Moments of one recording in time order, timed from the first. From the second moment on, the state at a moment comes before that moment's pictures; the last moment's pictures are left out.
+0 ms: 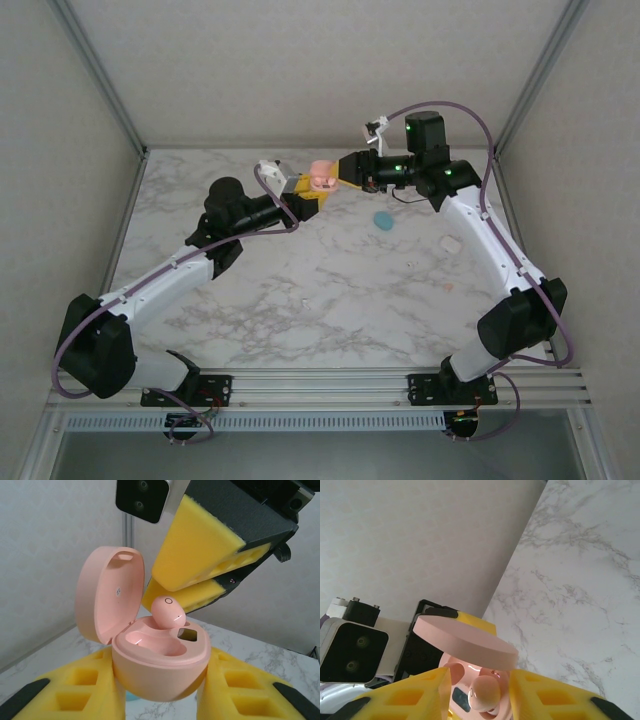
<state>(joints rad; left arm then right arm) -0.57 1.36 0.96 0.44 0.55 -0.08 0.40 1.57 1.63 -0.59 -0.91 0.58</state>
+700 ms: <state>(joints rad) -0.57 1.36 0.96 0.46 0.55 -0.06 0.40 1.55 1.65 -0.66 -0.86 0.57</state>
